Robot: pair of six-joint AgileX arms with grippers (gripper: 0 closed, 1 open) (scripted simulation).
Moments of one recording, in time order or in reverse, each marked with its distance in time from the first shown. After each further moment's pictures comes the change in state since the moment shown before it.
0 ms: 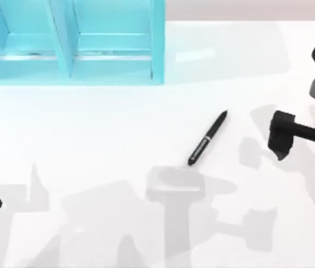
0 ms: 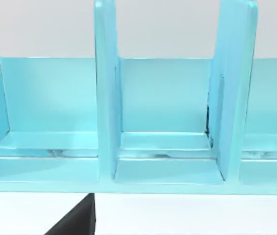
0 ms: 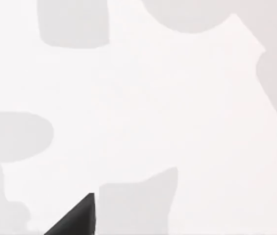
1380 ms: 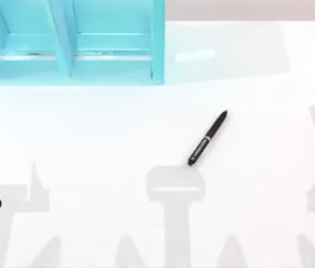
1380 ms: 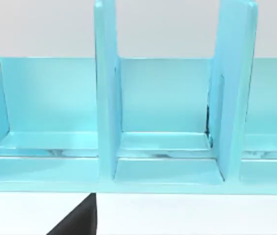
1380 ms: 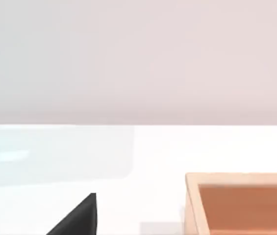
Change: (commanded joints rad) left arm 0.000 0.000 0.000 0.000 0.000 0.000; right arm -0.349 -1.545 -1.078 0.918 -0.003 -0.647
